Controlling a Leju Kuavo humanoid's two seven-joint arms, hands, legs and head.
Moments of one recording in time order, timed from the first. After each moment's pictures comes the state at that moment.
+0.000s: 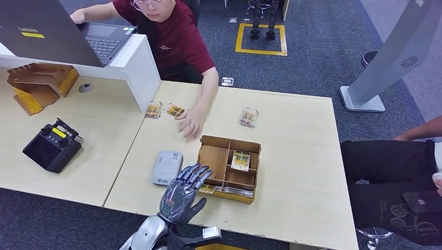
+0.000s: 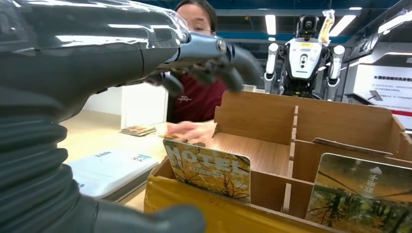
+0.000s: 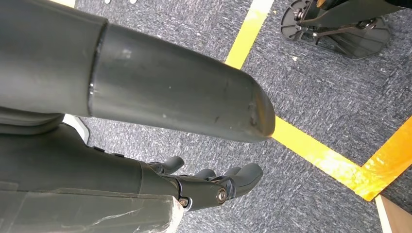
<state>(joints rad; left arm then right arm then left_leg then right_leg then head) -0.06 -0.04 -0.57 -1.24 -1.34 0.55 -0.15 -0.02 0.14 -0.99 -0.20 1.55 -0.30 -0.14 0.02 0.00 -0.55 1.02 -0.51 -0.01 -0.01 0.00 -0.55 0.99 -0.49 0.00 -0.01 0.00</state>
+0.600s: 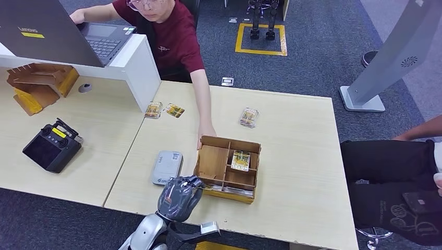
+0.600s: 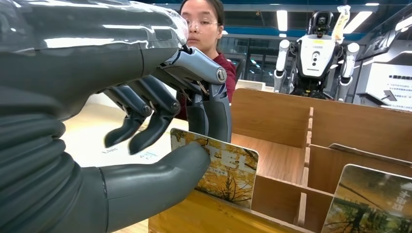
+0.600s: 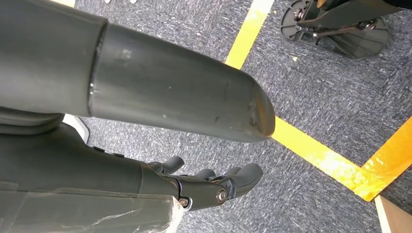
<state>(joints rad) -0.06 -0.06 -0.54 -1.23 -1.31 0.54 -0.16 -0.02 0.14 -0.99 -0.20 1.56 -0.30 -0.14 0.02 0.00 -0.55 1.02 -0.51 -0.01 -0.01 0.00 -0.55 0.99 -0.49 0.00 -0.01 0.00</state>
